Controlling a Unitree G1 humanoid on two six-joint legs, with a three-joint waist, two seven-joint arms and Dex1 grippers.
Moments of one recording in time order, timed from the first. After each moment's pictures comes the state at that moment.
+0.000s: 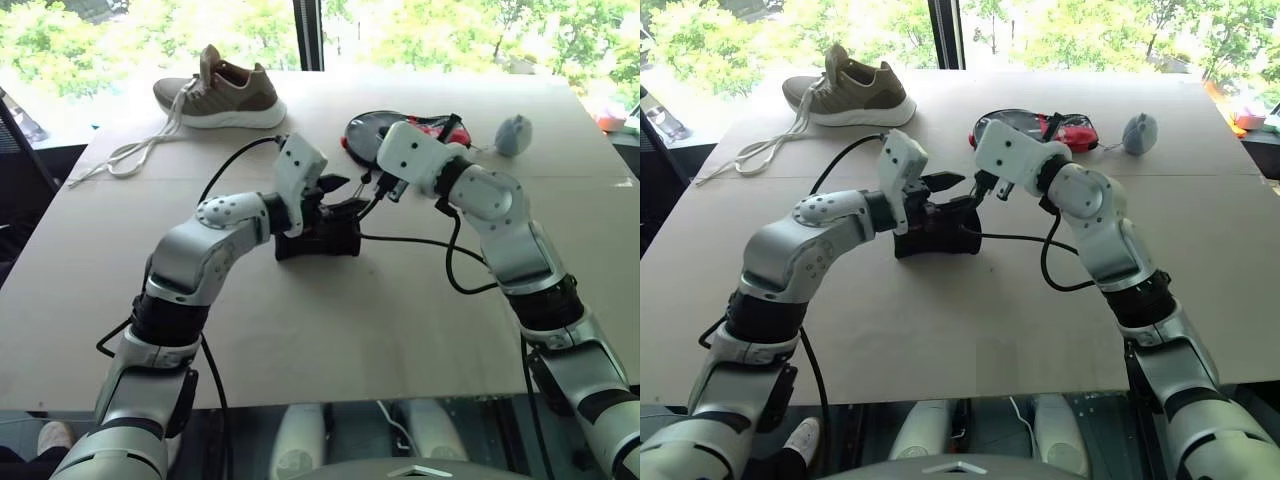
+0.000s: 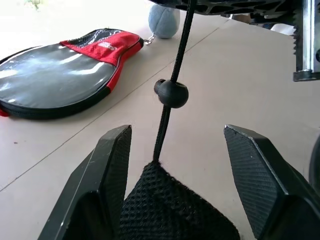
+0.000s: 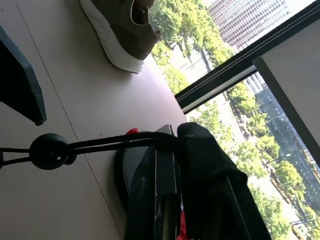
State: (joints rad) left arm -0.68 0.54 -0.16 -0.16 -0.53 0.70 -0.62; right arm -0.79 -0.37 0.30 -0.14 -0.34 0.34 0.54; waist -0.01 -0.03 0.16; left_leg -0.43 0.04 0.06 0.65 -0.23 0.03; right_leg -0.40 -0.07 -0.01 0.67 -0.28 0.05
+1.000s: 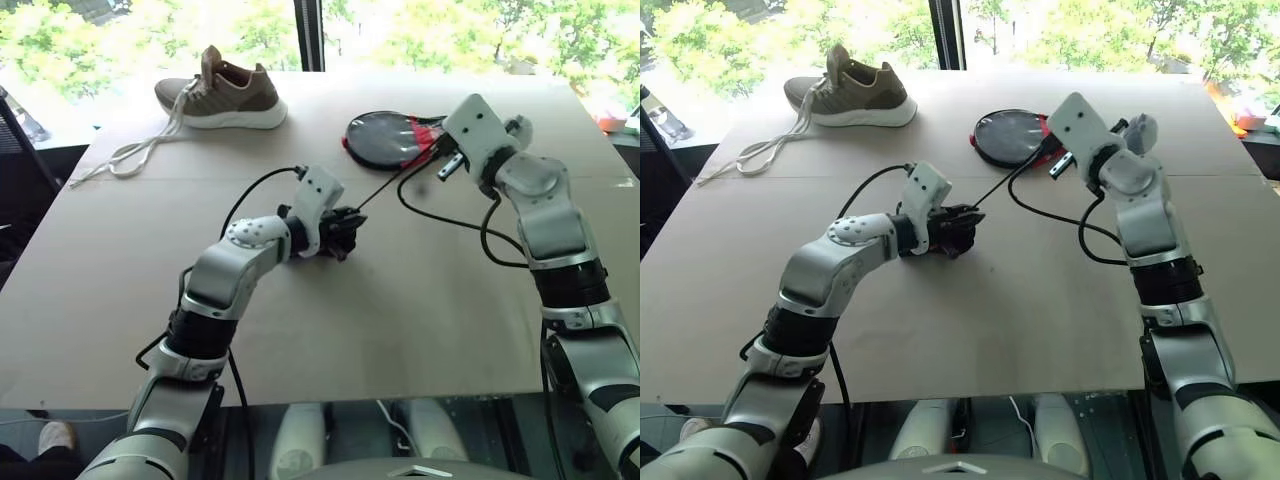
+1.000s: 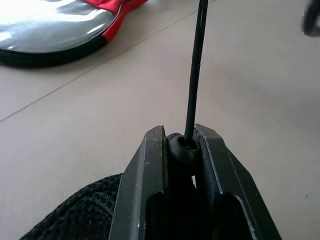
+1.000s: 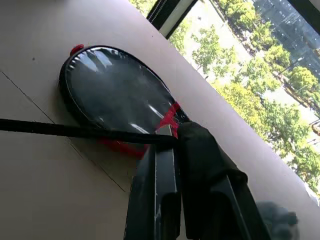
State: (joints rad) left arm -0.57 0.44 -0.18 -0.20 -0.35 0.81 -0.58; right arm -0.83 -0.46 0.10 0.21 -0.20 0.40 0.51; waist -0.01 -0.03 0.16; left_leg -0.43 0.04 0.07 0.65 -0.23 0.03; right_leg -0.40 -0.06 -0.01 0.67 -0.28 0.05
